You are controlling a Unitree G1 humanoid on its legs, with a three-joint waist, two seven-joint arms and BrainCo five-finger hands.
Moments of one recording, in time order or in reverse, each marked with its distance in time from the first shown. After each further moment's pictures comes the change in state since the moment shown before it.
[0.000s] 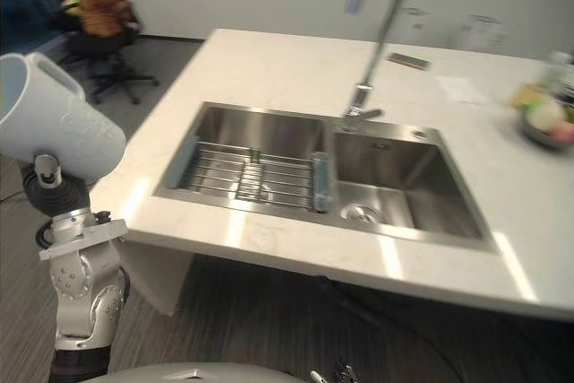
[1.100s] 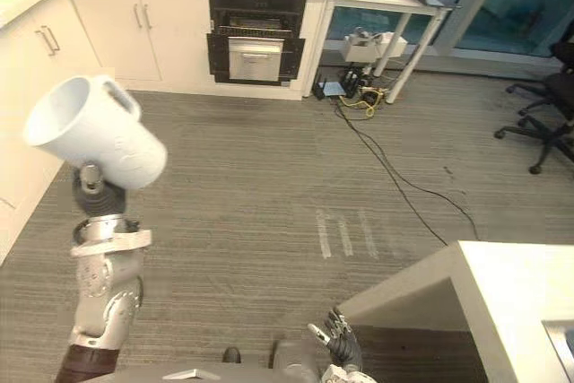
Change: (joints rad) left arm -0.086 0.050 -0.234 0.172 -0.119 -0.059 -0.141; right arm -0.127 -0.016 0.000 -0.050 0.032 0.027 0.036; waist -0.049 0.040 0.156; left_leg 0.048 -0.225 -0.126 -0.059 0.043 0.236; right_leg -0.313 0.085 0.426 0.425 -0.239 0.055
